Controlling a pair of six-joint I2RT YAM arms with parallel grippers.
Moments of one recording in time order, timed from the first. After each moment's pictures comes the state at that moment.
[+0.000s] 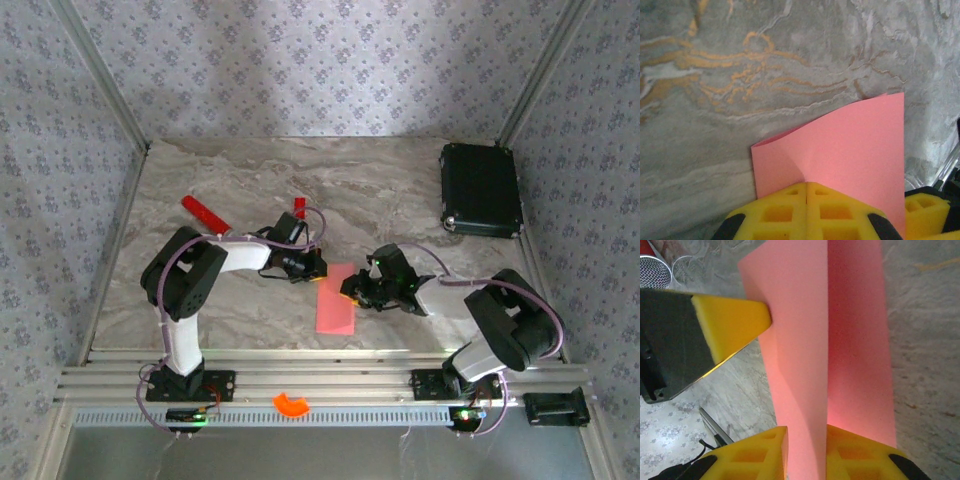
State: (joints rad) left arm -0.65 1.89 0.98 -0.12 0.57 -0.75; right arm 0.61 1.48 0.46 0.23 -0.50 1.11
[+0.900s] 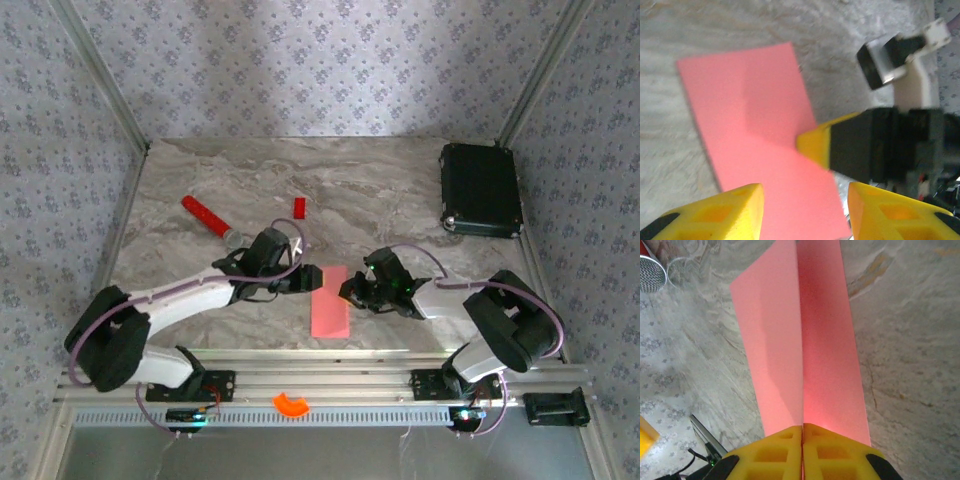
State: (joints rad) left arm -0.77 1.33 0.69 -0.14 0.35 -0.79; right arm 0.66 1.48 0.45 0.25 -0.41 1.14
